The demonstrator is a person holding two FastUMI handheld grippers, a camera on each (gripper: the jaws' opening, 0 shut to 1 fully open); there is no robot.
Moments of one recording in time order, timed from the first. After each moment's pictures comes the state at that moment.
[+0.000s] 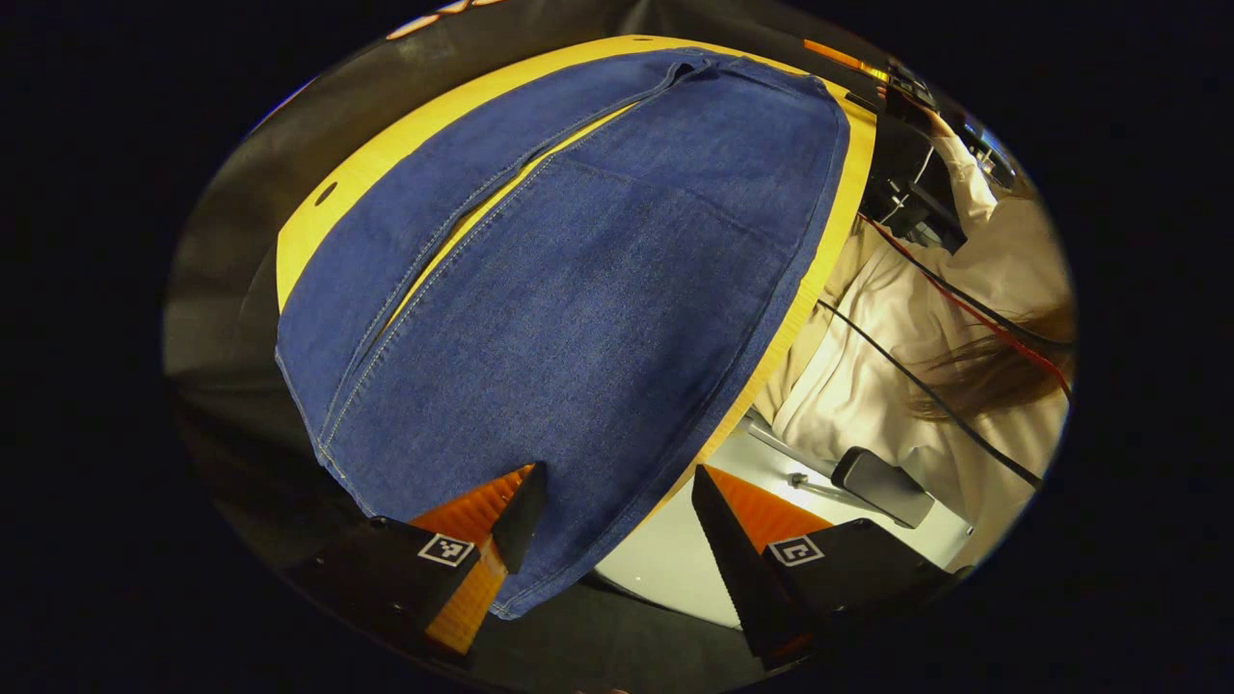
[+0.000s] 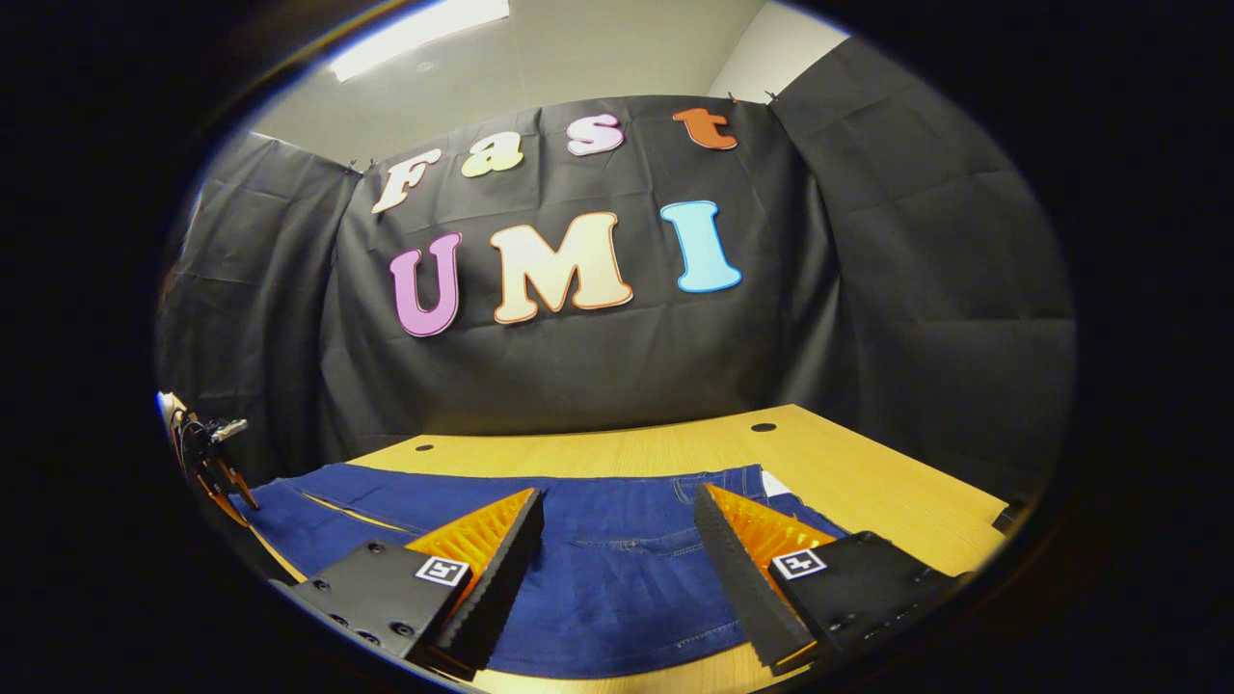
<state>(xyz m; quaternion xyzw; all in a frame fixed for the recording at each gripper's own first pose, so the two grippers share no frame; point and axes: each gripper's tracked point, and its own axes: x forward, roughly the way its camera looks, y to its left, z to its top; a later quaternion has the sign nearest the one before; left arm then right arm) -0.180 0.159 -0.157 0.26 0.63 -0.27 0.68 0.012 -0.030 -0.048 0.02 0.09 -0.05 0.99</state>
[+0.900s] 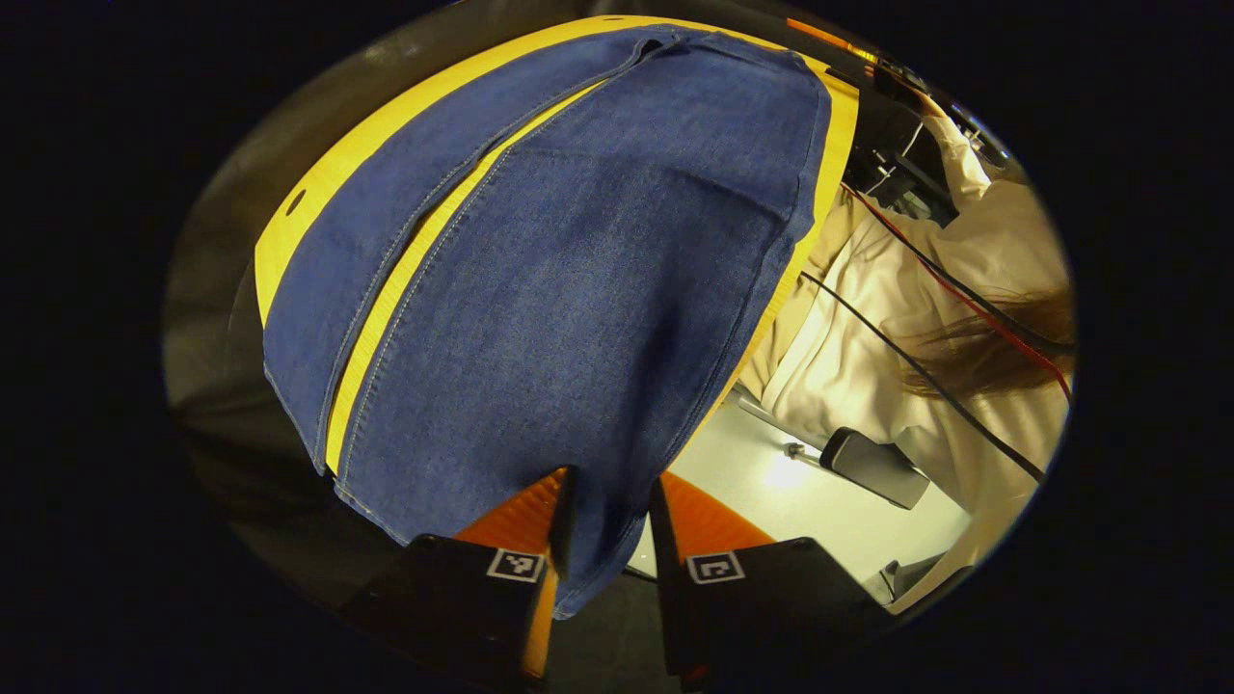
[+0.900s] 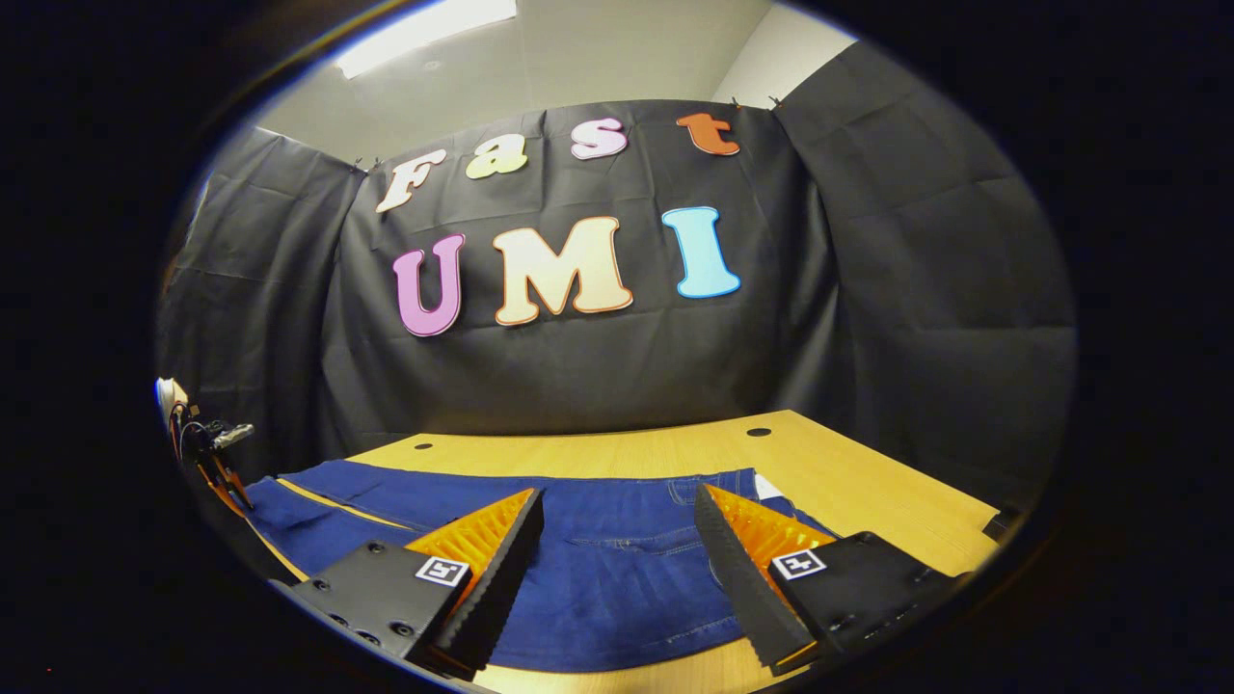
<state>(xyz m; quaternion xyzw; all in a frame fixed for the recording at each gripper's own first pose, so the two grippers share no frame) -0.189 0.150 -0.154 0.28 0.66 -0.28 0.64 0.001 -0.036 -0.044 0.01 0.09 -0.05 1.00</state>
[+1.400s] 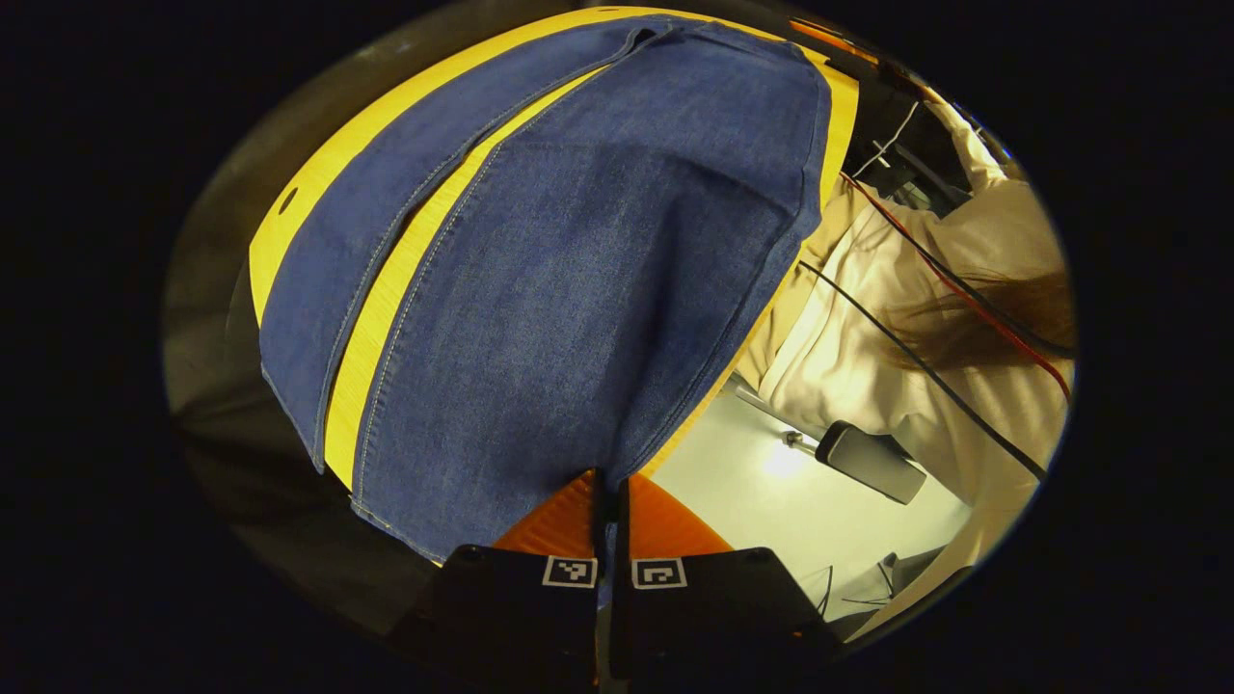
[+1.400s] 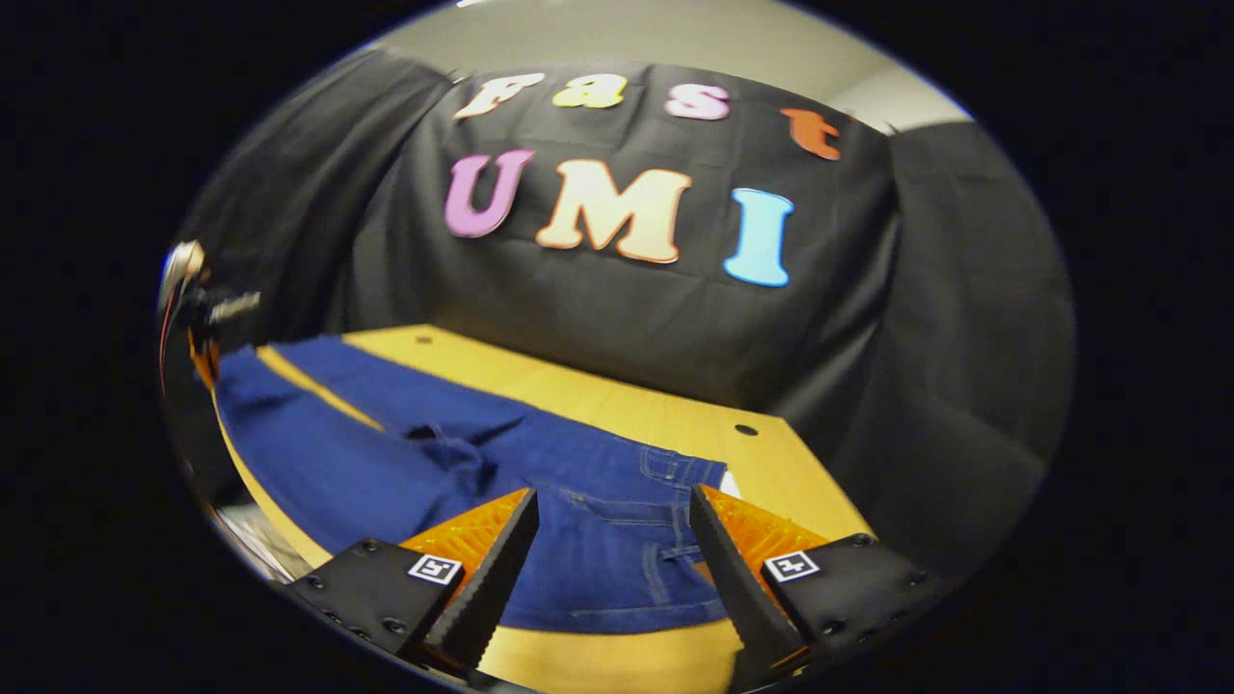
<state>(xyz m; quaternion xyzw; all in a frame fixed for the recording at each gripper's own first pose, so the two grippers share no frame) -0.193 0.149 -0.154 0.29 0.68 -0.27 0.62 -0.009 -0.063 -0.055 -0.23 0.19 0.02 0.95</state>
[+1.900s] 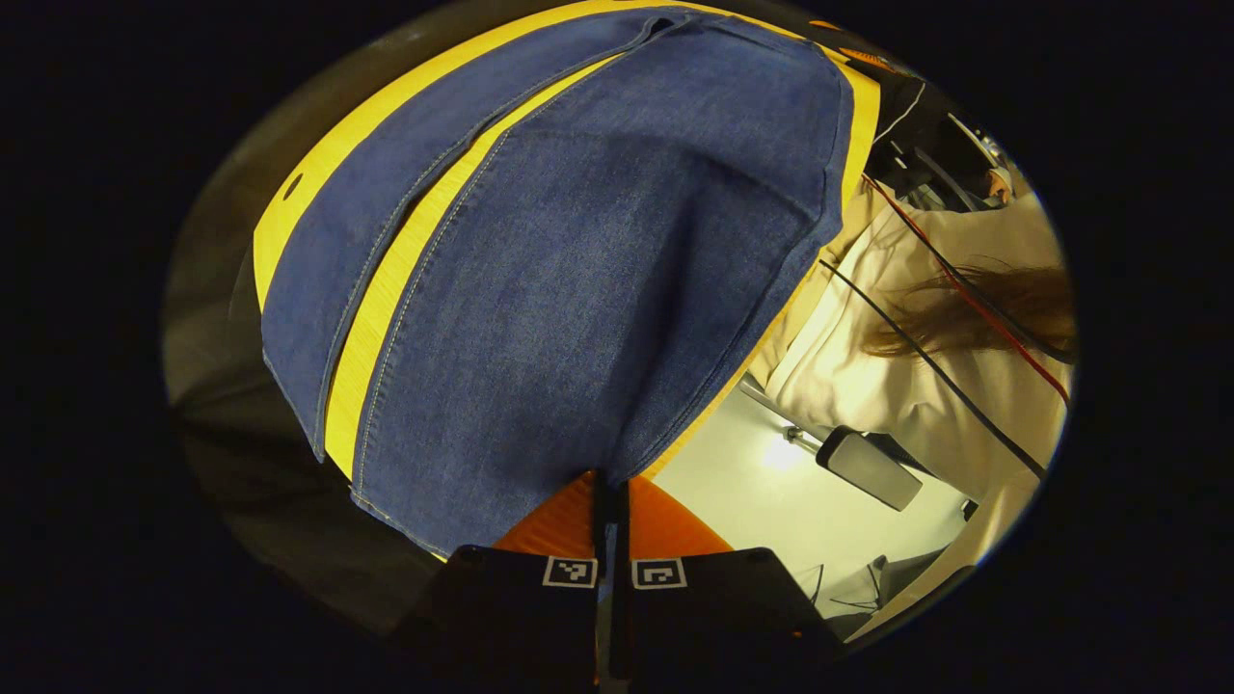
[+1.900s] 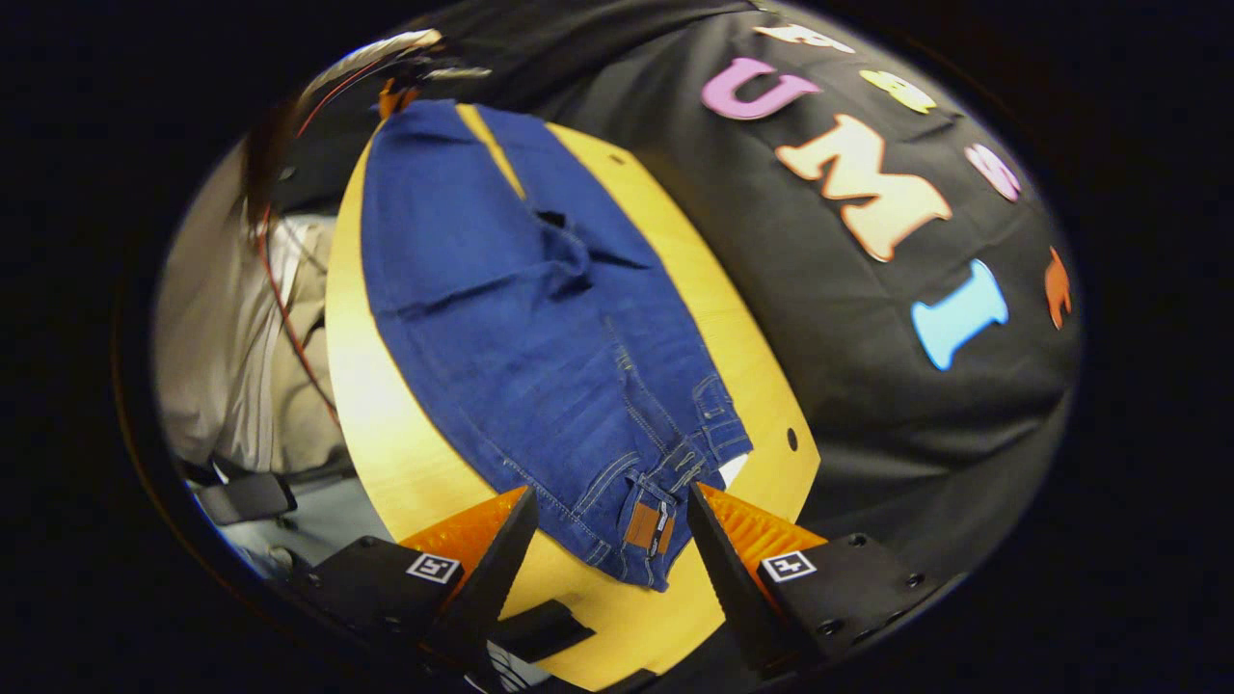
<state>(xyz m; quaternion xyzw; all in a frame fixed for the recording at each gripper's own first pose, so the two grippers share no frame) -0.194 0.148 -0.156 0.29 0.70 -0.24 0.61 -0.037 -0.080 -0.098 -0.49 0.38 0.24 0.75</state>
